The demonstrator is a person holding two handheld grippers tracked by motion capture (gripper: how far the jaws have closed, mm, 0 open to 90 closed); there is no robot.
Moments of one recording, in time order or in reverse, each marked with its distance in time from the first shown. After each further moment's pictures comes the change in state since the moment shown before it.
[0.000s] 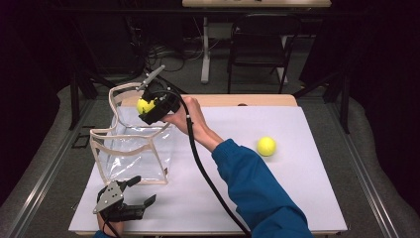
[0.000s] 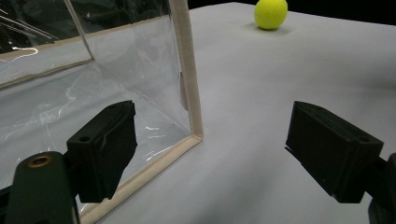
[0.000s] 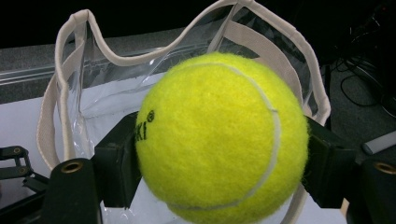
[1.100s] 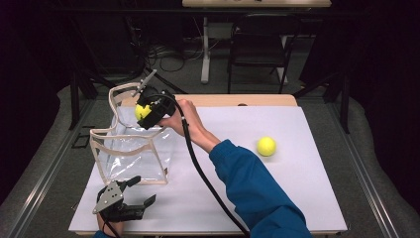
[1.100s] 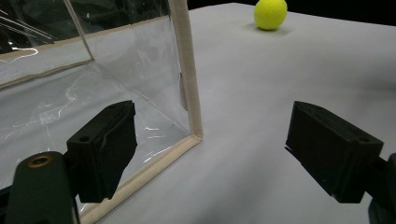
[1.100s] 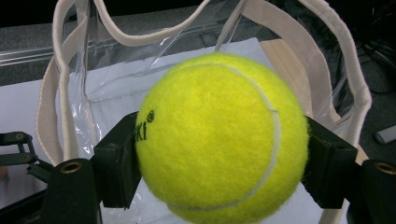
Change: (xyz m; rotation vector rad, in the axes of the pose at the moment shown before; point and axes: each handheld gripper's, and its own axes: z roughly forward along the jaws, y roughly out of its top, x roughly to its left) left arm 0.000 0.000 0.000 0.001 -0.006 0.002; right arm 0.007 0.000 0.017 0.082 0.036 -0.011
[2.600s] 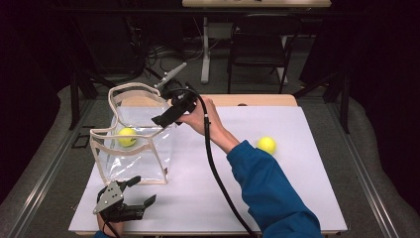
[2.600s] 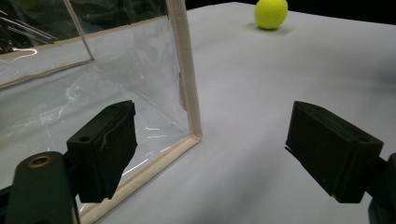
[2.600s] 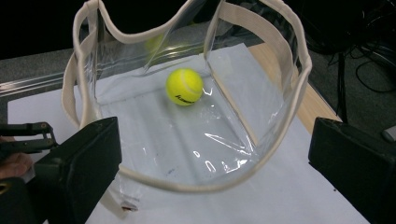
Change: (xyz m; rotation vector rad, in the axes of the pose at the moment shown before) left arm -0.001 0.000 0.000 -0.001 0.003 0.002; right arm -0.021 -0.029 -0.047 -0.087 0.018 0.079
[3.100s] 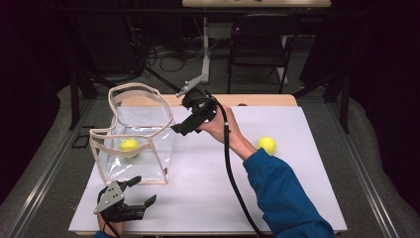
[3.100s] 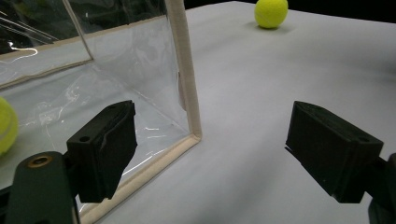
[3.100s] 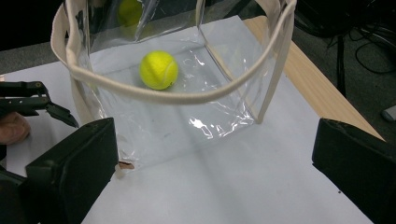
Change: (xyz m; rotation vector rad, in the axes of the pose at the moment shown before) left arm -0.001 0.000 0.001 0.001 0.008 0.002; right arm -0.011 -0.046 -0.022 0.027 -0.006 0.028
